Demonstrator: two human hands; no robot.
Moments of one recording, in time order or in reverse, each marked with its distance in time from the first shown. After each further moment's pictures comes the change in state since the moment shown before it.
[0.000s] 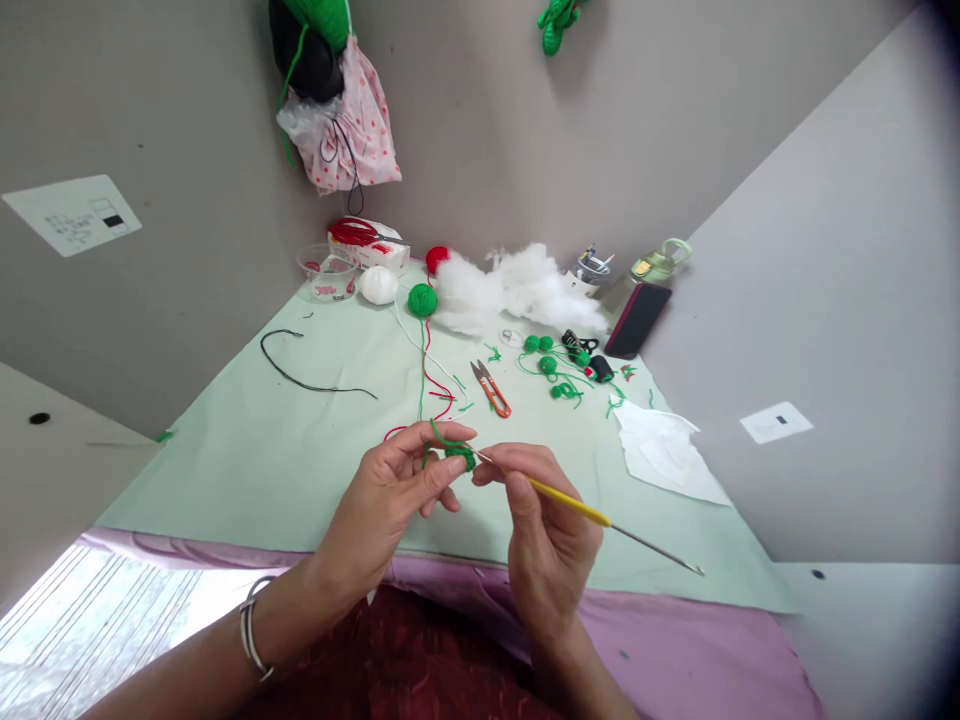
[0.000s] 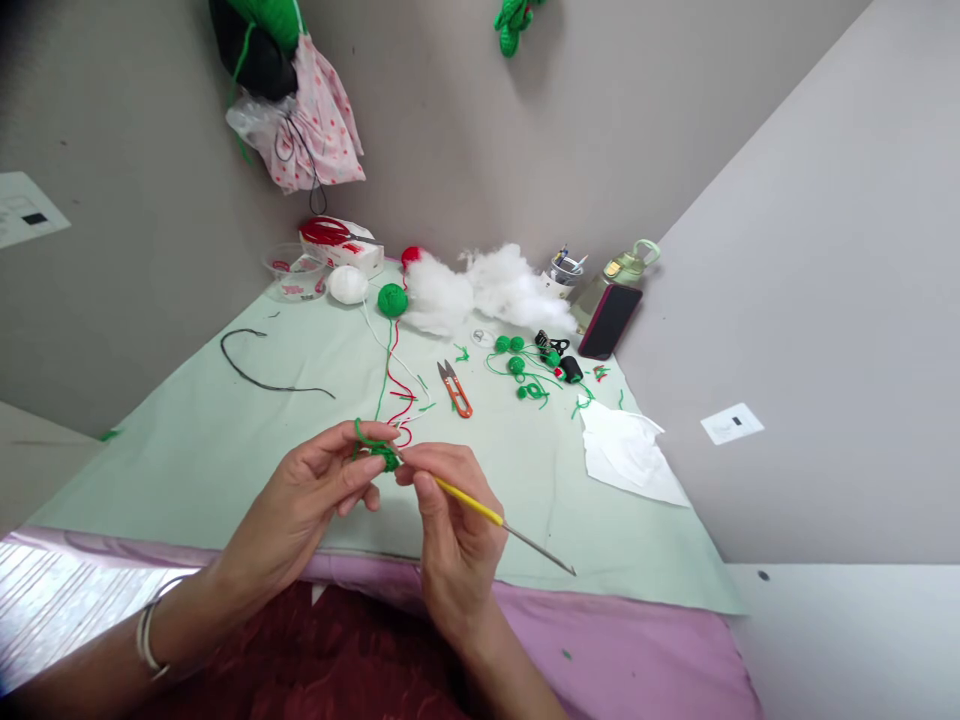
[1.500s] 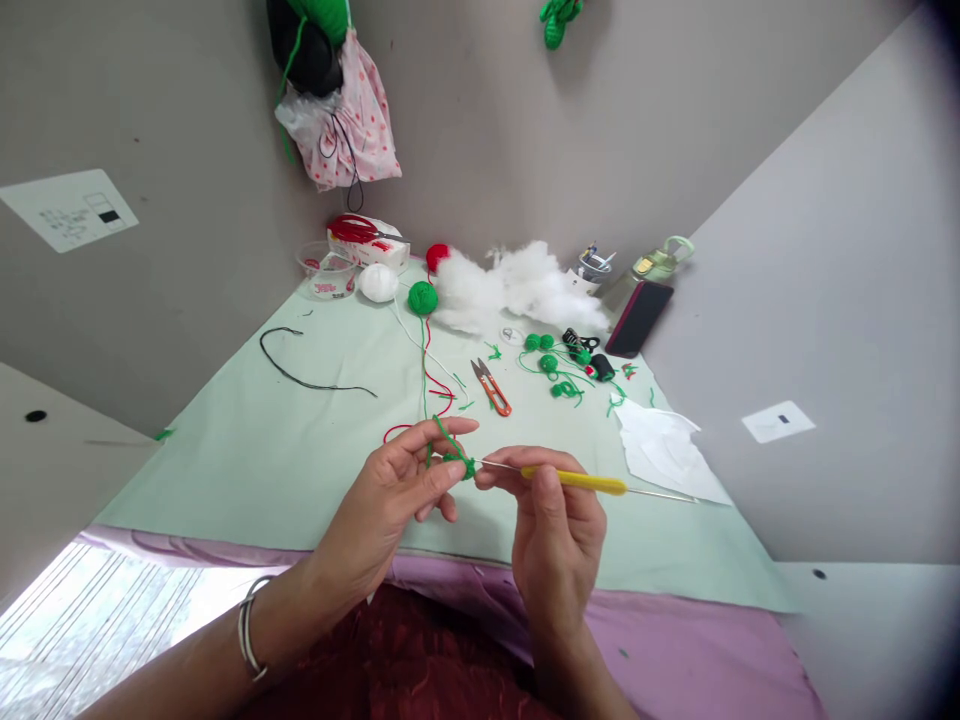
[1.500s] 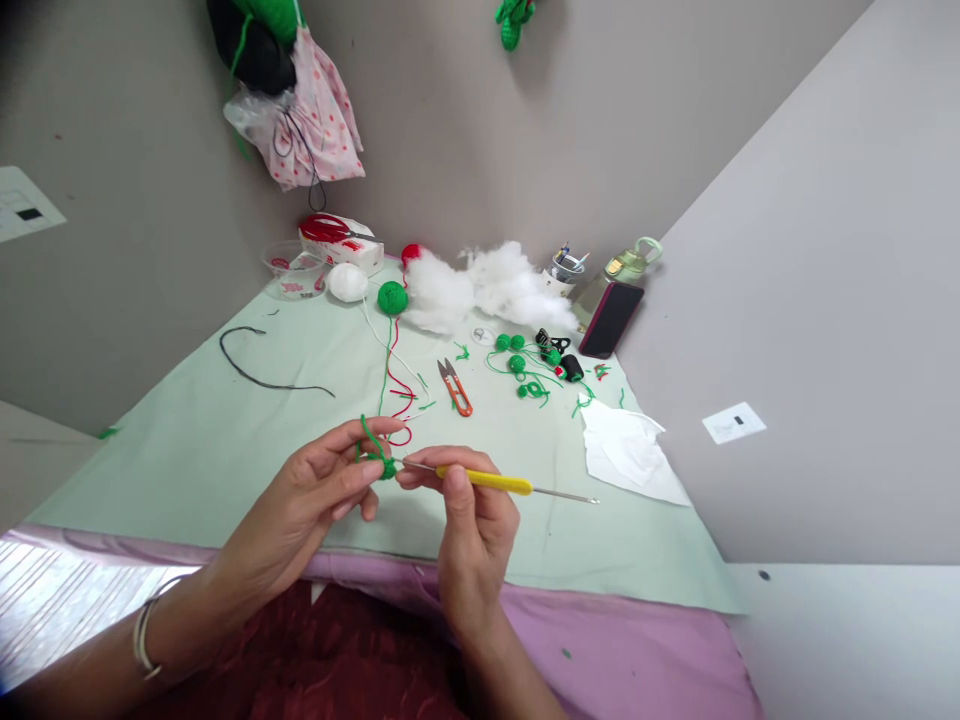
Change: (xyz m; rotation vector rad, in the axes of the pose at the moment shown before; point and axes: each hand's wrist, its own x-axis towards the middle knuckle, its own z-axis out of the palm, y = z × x) left_hand -0.001 -0.001 -0.001 -0.095 -0.061 -0.052; right_hand -0.006 0.006 -0.003 0.321 0.103 0.250
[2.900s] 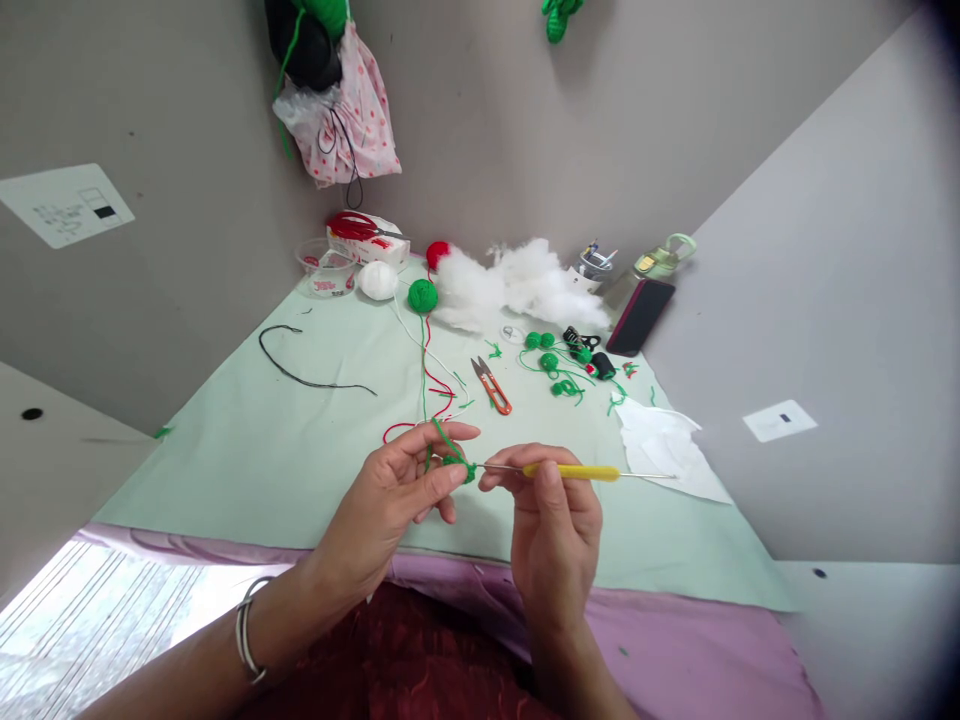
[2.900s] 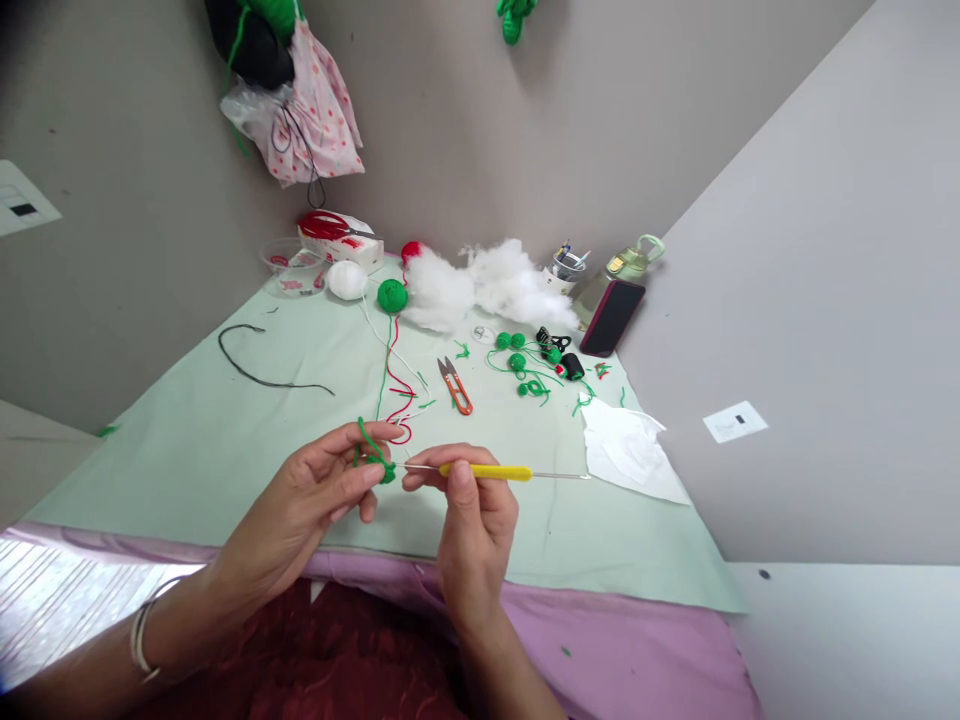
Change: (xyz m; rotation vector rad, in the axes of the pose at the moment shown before) left_hand -0.001 -0.002 -0.001 0.048 0.000 -0.001; right_hand 0.003 0.002 -0.001 0.055 0.020 0.048
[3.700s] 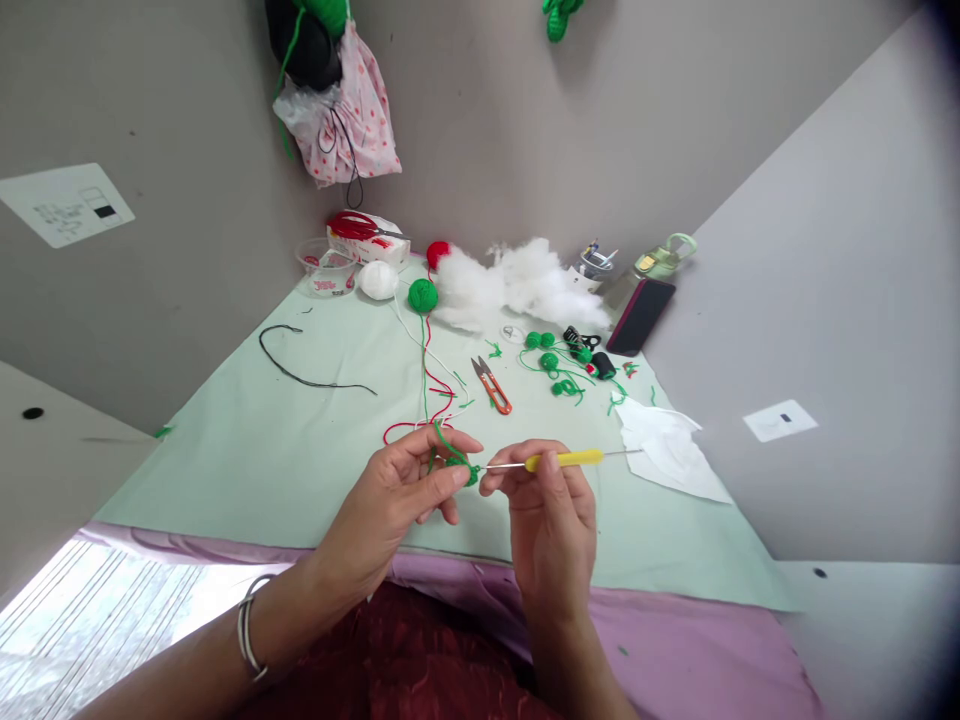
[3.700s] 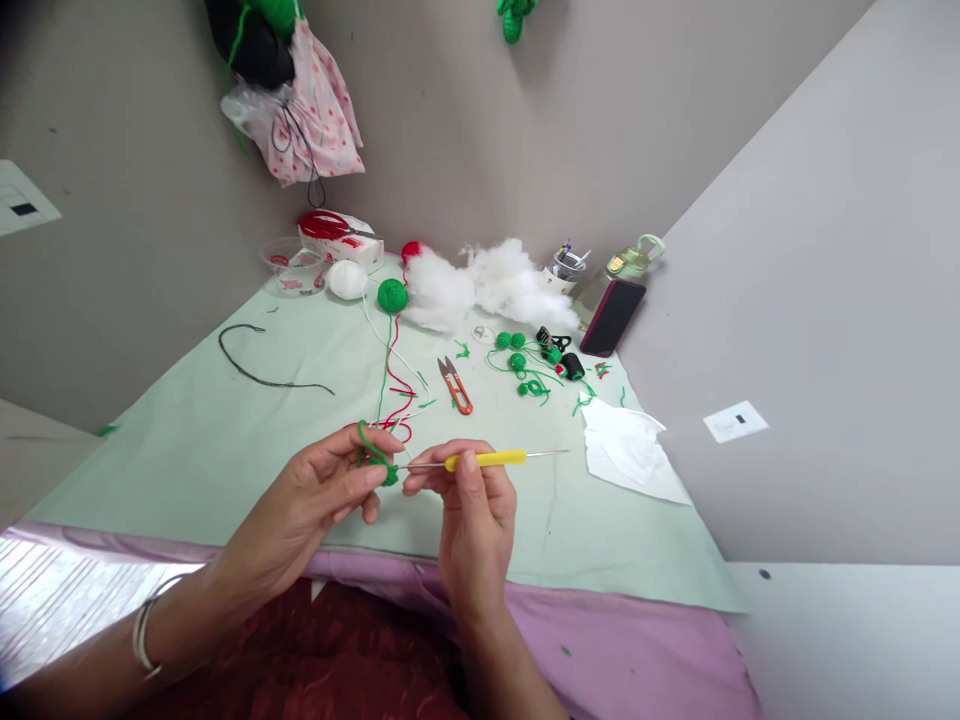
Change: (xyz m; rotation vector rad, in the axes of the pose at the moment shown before) left_hand 0.001 0.002 0.001 0.027 -0.027 -0.013; right_hand 0.007 -0.002 0.000 0.095 -0.017 0.110
